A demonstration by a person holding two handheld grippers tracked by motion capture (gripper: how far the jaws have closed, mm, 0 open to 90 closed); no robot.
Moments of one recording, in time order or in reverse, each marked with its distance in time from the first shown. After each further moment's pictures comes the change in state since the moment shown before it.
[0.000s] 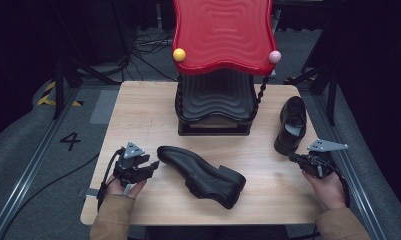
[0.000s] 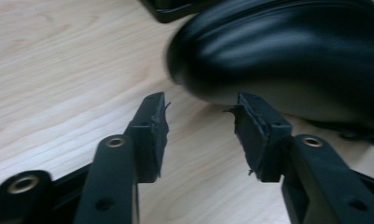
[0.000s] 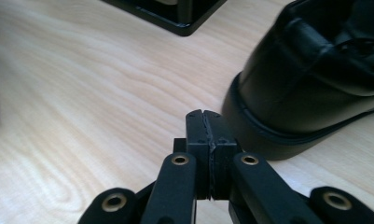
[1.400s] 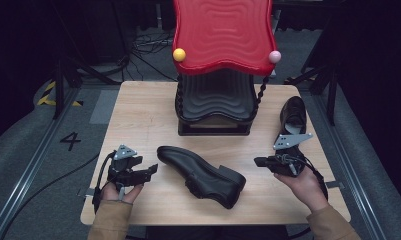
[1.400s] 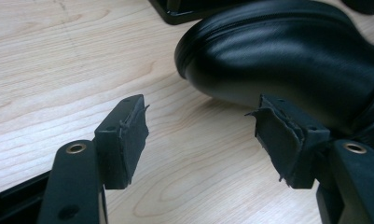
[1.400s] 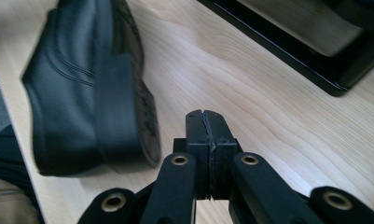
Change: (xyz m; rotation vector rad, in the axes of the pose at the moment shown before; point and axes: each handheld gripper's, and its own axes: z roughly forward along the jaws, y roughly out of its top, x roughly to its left) left arm 0.006 -0.008 -0.018 -0.046 -0.020 -0.130; right arm 0.091 0.074 0.010 0.081 0.293 -0.153
